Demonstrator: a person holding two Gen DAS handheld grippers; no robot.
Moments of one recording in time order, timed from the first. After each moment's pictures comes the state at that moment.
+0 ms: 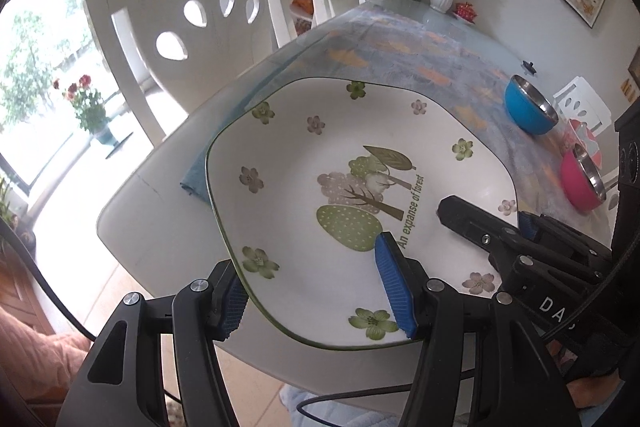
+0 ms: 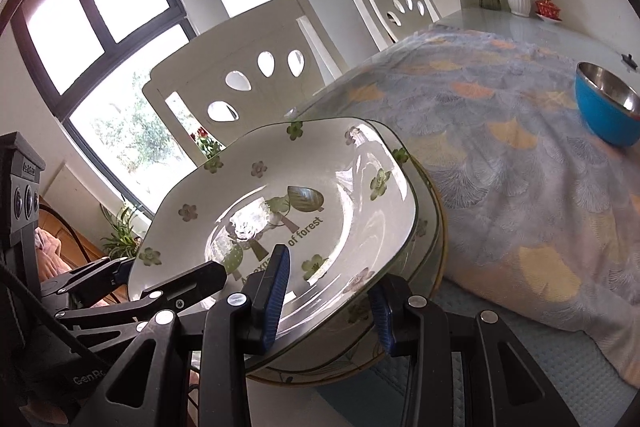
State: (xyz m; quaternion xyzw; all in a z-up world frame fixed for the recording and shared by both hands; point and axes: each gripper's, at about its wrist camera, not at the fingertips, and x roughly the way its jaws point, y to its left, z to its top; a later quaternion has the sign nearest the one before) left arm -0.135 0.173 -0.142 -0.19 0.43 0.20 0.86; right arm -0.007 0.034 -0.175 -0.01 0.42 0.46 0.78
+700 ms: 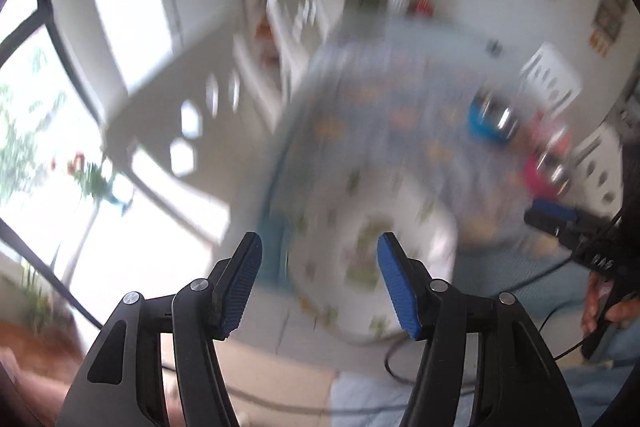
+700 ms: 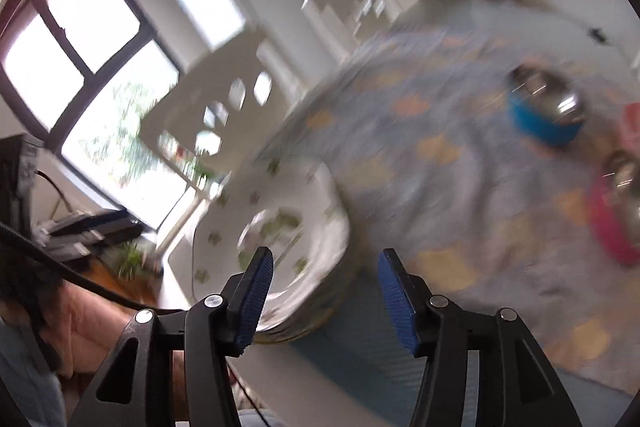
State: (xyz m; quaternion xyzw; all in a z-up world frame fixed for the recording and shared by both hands) left arm -0.126 0.200 0.021 -0.08 0.42 0.13 0.89; right arm 0.032 -0.073 -0.090 0.05 0.43 0.41 0.80
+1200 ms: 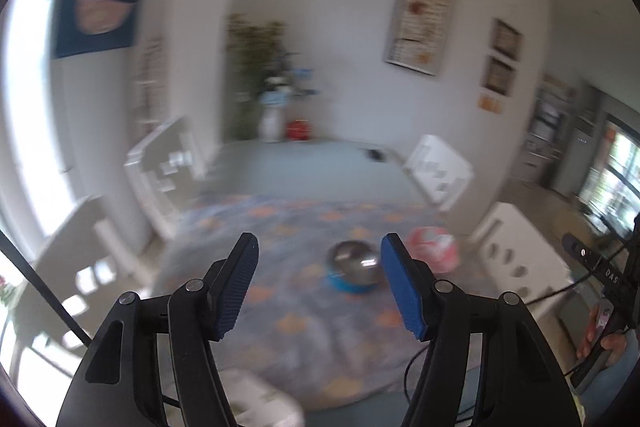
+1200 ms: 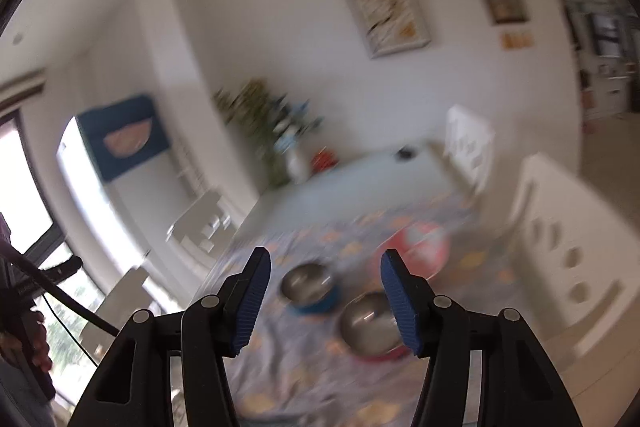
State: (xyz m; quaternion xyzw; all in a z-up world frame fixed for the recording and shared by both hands) left arm -0.007 0.087 0.113 -0.06 0.26 -0.06 0.96; right arm 0.025 -0.316 0.030 0.19 0.22 0.13 0.95
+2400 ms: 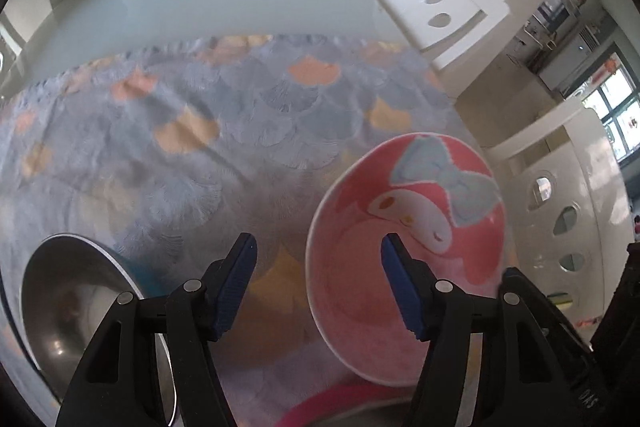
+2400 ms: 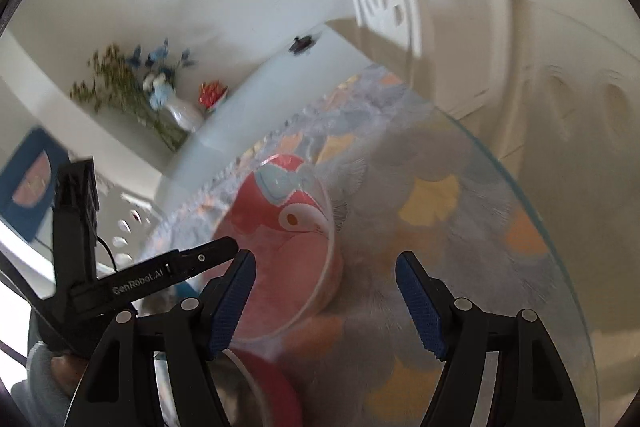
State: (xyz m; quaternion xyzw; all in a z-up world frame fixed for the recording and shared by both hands) left arm 0.327 -0.133 -0.141 -0.06 0.55 -0.13 0.83; right arm 0.274 -0.367 -0.204 0.31 0.43 0.09 0.84
